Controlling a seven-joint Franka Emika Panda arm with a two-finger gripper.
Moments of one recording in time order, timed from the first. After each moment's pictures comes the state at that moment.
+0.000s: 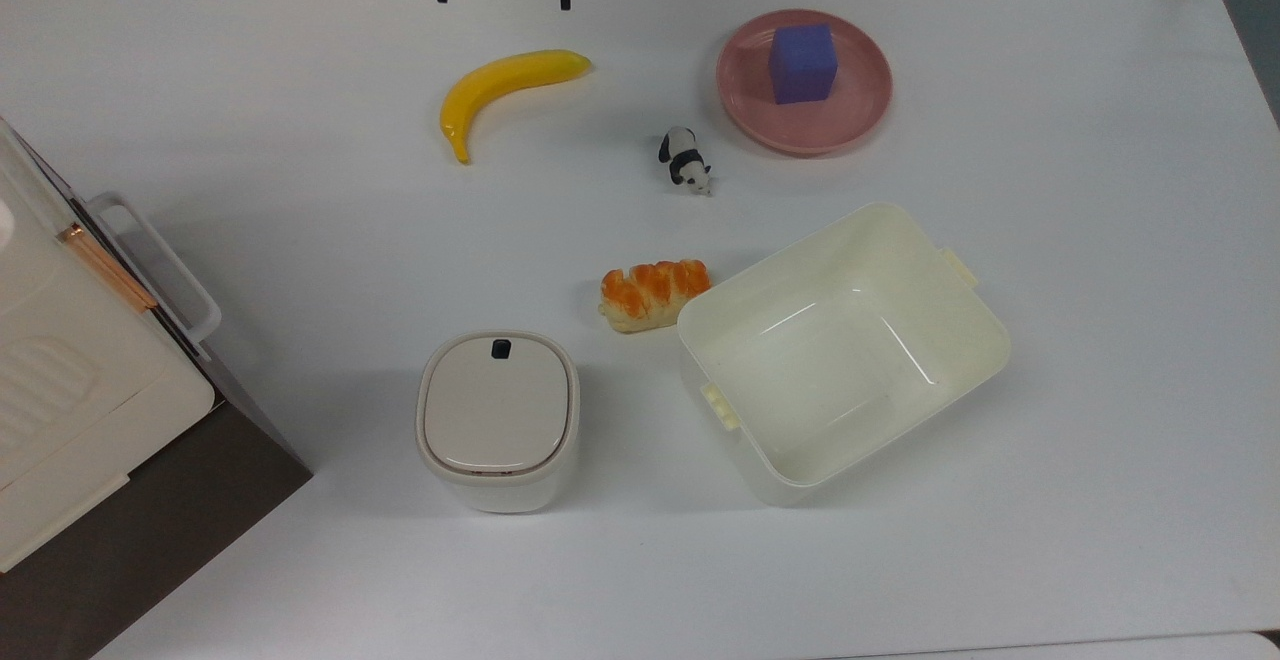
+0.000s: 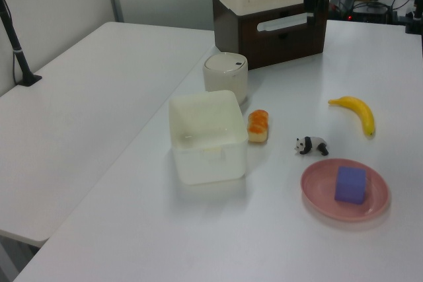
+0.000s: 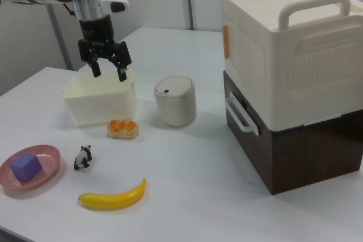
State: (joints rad) arm -0.05 0.06 0.06 -1.55 -0.06 1.56 0.03
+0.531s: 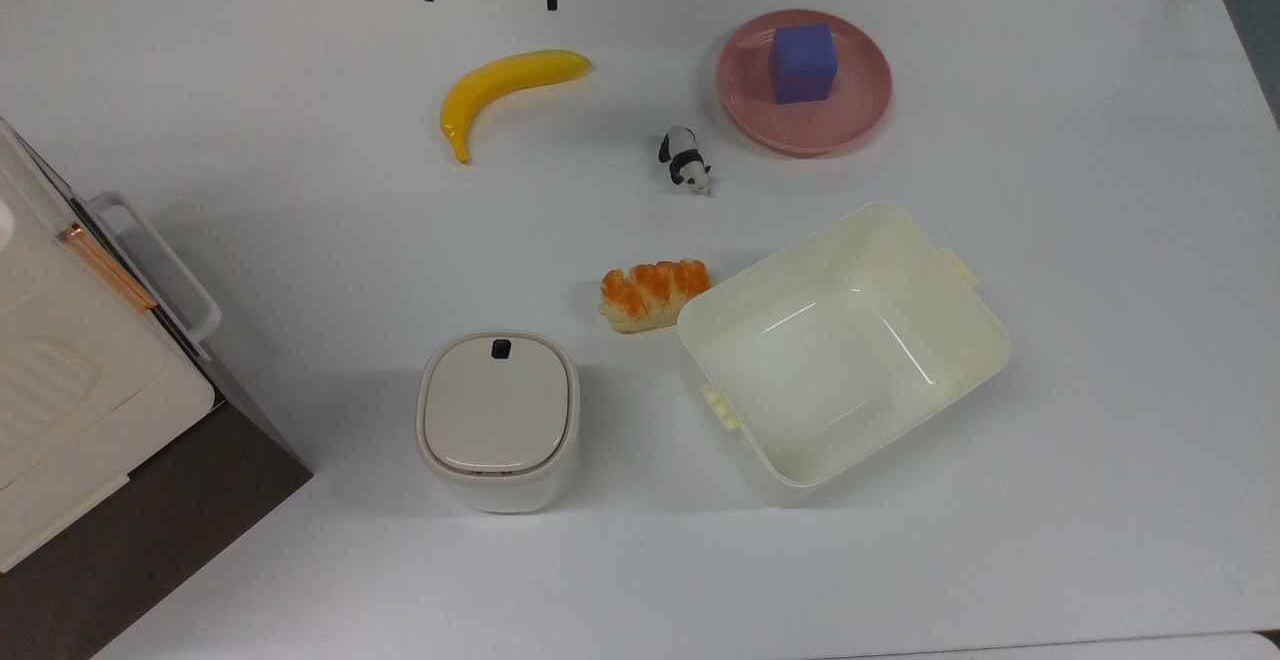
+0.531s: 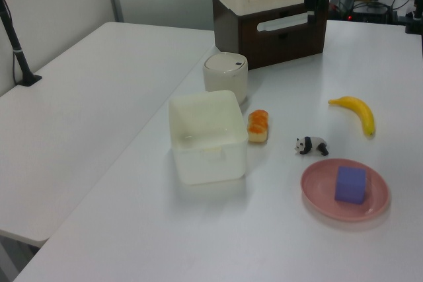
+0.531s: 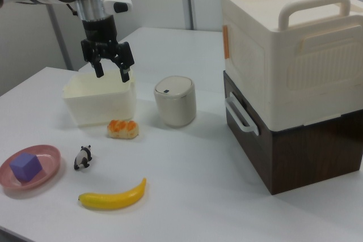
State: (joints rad) arm -0.06 0.06 0.05 -1.55 -0.06 1.56 0.03
